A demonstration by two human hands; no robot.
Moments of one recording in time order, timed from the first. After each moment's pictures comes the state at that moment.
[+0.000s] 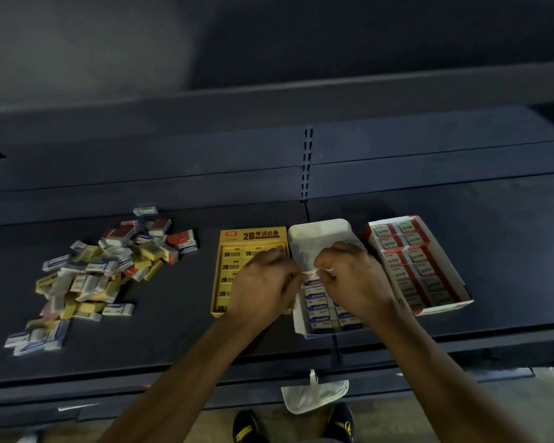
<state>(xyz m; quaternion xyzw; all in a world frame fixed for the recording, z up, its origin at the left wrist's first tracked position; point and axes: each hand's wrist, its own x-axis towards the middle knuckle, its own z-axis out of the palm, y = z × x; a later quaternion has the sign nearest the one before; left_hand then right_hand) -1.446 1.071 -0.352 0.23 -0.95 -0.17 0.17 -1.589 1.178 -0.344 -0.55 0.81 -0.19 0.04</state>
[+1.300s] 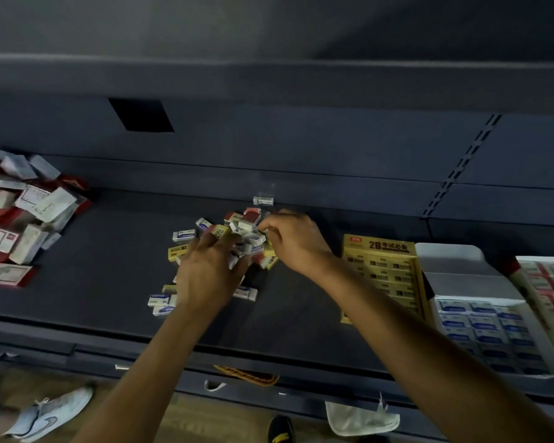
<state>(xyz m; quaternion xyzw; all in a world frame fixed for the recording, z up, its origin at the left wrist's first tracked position) -1.240 0.922 -0.351 0.48 -0.85 -0.03 0.19 -1.409 0.958 -0.327 -0.64 0.70 -0.28 0.15</state>
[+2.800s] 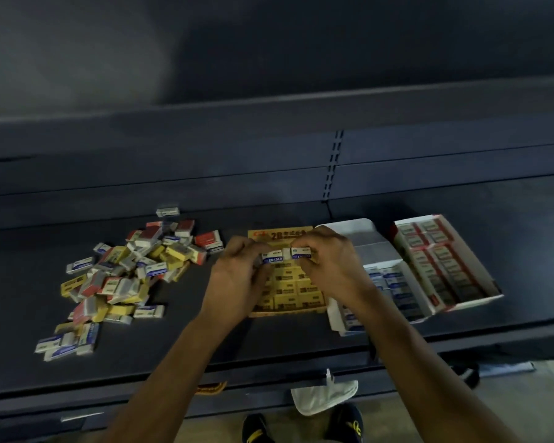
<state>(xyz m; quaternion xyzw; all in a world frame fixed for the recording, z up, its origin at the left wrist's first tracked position) -1.382 1.012 -0.344 0.24 -0.92 -0.20 0.25 -1.532 1.115 -0.324 -0.53 0.80 -0.27 0.10</state>
